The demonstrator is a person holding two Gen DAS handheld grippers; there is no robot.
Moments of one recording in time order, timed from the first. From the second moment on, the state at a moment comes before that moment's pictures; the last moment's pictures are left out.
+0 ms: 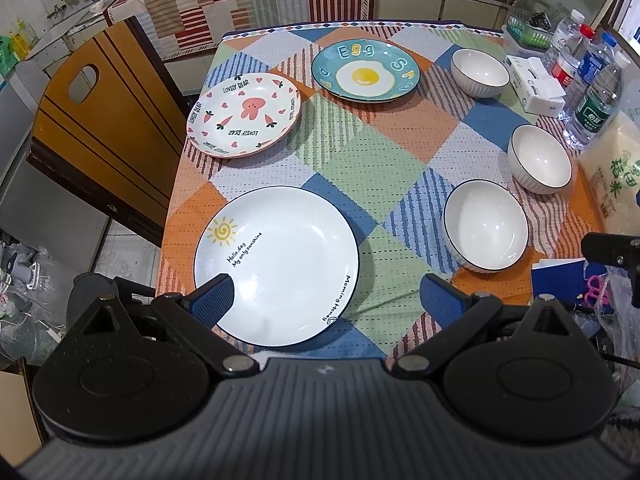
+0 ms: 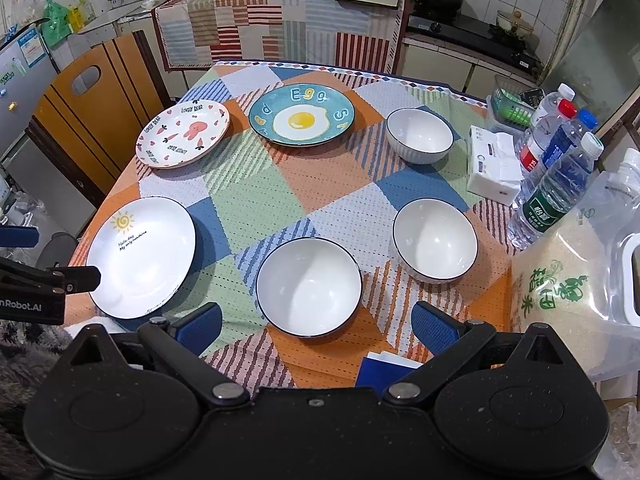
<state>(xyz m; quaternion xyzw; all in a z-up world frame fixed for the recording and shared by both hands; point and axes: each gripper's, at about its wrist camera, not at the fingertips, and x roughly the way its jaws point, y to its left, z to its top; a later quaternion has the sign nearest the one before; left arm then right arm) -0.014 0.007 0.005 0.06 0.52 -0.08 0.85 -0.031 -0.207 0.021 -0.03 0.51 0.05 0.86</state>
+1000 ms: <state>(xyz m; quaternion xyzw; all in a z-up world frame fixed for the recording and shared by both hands) 0.047 0.089 -0.050 0.04 0.51 -0.07 0.85 0.010 -0.199 -0.017 0.02 0.33 0.25 0.91</state>
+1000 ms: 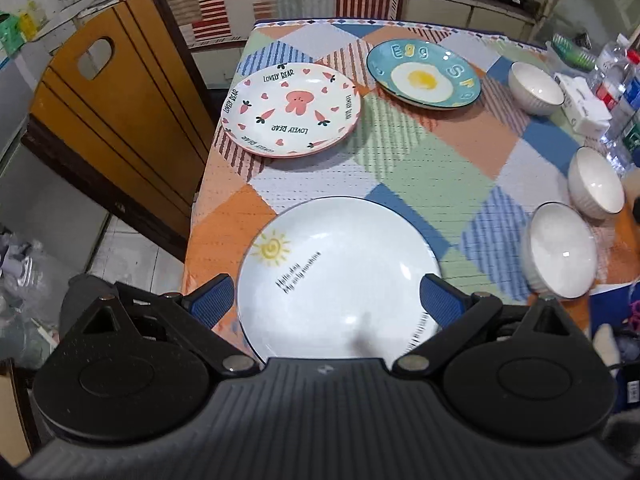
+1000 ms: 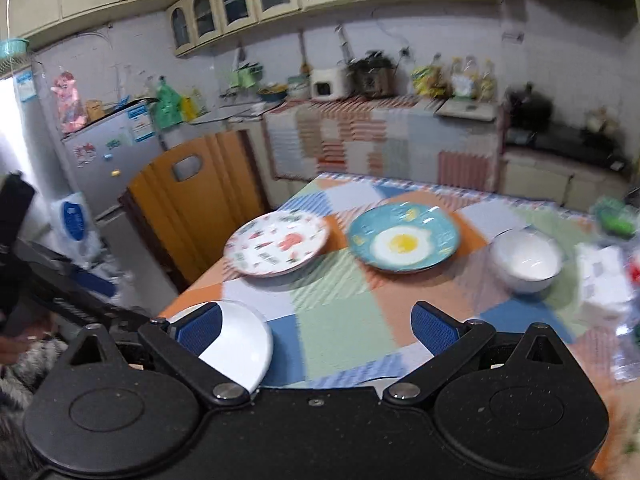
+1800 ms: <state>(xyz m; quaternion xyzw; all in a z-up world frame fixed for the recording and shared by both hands) 0.091 0.152 -0.162 0.03 0.59 -0.04 0.81 0.063 -0.083 -0.145 -0.04 0.44 0.30 0.85</state>
